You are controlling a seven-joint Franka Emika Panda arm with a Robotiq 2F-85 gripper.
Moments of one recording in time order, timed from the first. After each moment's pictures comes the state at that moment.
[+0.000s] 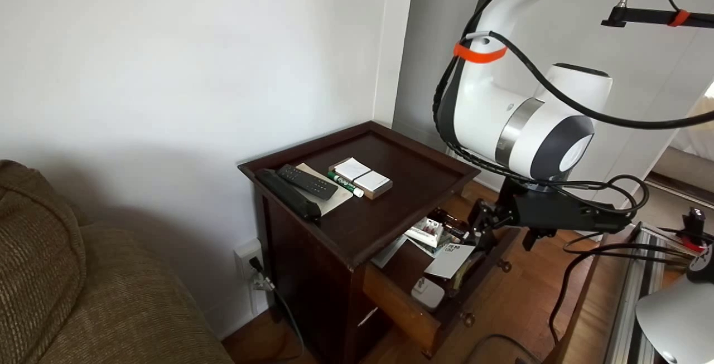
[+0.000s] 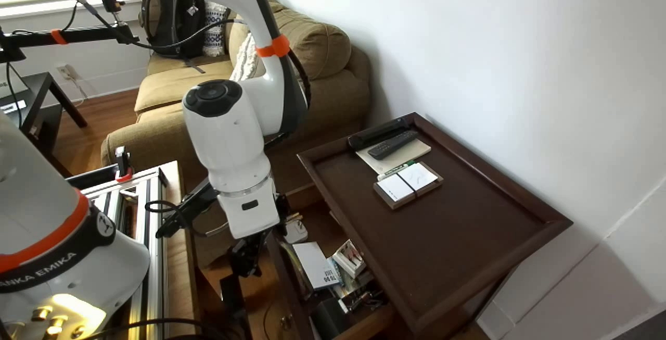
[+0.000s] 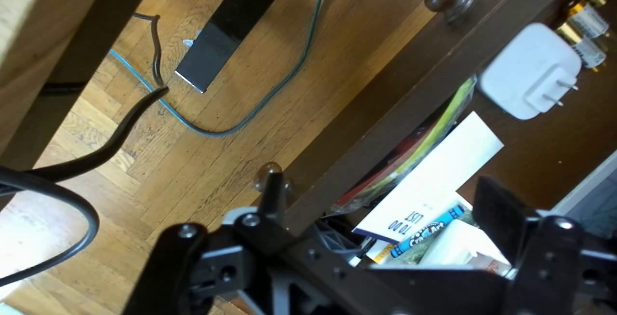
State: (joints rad) arm 0.52 0.44 -0.28 -2.76 1.93 3.06 -0.85
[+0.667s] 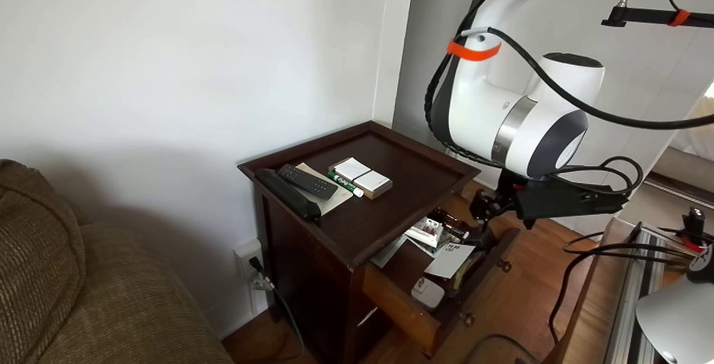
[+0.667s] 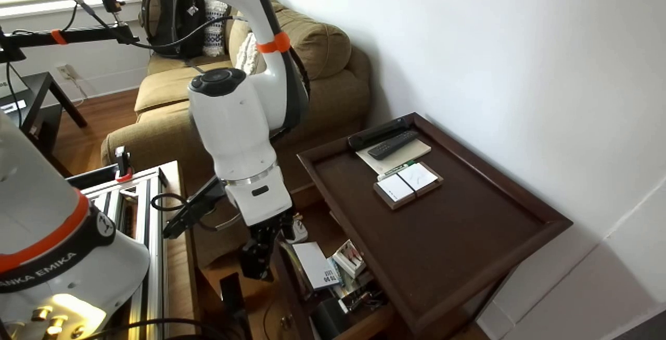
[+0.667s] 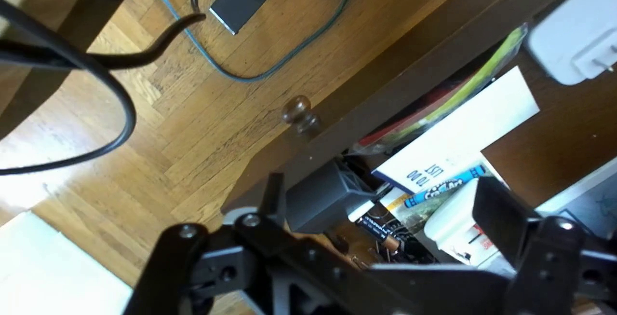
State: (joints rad) arm 0.53 0.43 -0.27 -2.74 1.87 3.21 -0.89
